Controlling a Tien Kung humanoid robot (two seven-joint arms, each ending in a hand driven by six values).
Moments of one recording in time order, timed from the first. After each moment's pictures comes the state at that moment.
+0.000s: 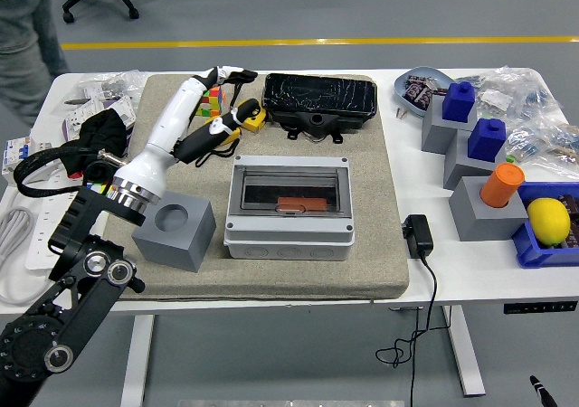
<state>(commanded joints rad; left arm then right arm) -0.20 0.08 -1.25 -1.57 1.63 0.13 -0.19 0.13 -0.07 1.59 0.18 -1.38 -0.05 -0.08</state>
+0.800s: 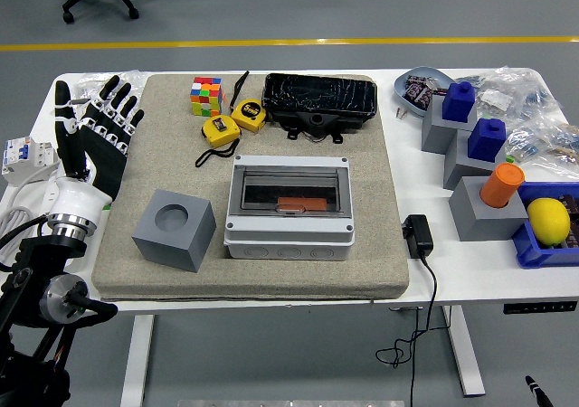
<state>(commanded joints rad) -0.07 0.04 -1.47 -1.47 0.94 0.02 -0.13 0.13 -0.07 1.58 0.18 -1.37 -0.04 -0.09</state>
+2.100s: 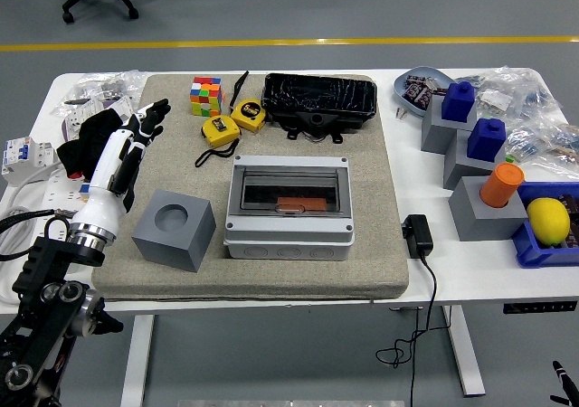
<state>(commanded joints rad) -0.07 0.06 -1.36 -1.46 1.37 0.12 -0.19 0.15 -0.12 1.51 0.18 -1.24 -0.10 -0.02</state>
